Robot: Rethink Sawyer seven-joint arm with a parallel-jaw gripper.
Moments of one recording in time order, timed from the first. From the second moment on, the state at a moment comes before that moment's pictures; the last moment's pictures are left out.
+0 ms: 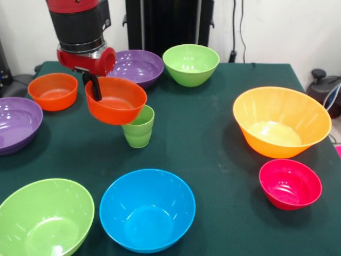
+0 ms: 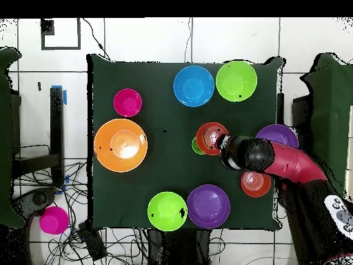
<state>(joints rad) -0.78 -0.65 0.33 1.70 -0.35 0.58 1.97</state>
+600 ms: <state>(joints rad) -0.78 -0.69 0.33 1.74 -0.35 0.58 1.97</state>
